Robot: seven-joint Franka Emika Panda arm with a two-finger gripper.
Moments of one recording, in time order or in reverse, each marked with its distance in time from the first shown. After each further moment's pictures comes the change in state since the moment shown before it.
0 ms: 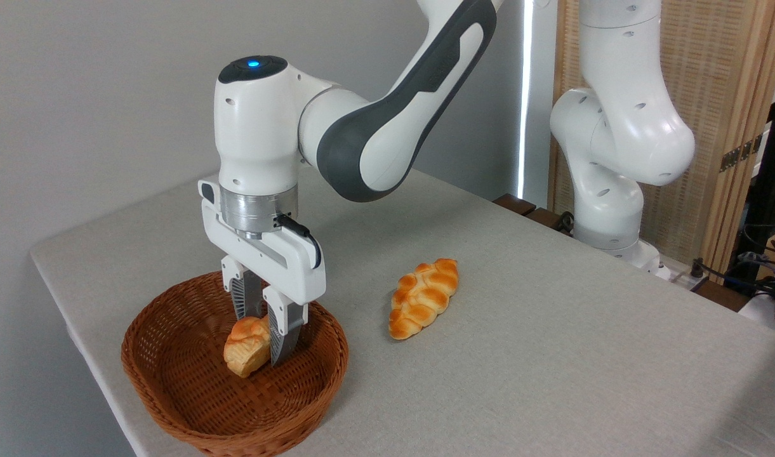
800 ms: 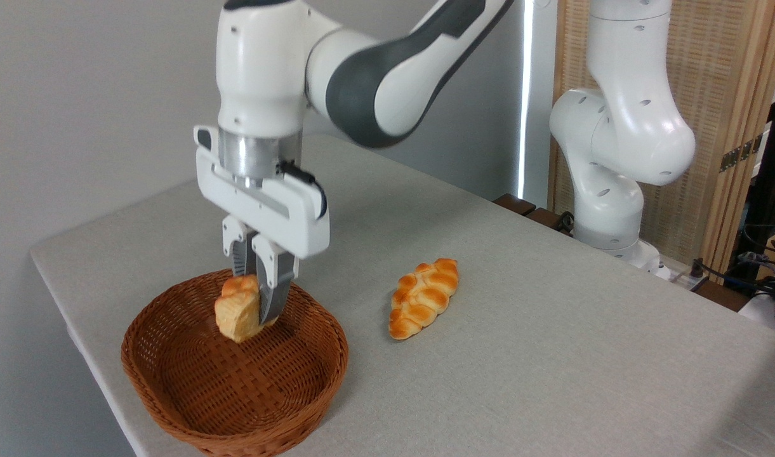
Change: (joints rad) arm 0.014 -0.116 0.012 0.041 0.000 -0.113 -0.001
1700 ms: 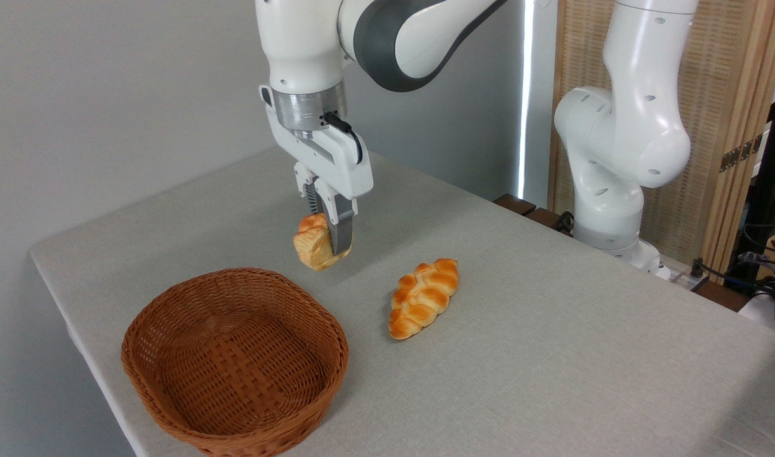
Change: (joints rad) arm -0.148 -0.232 0.003 -0.208 -0.001 -0.253 0.074
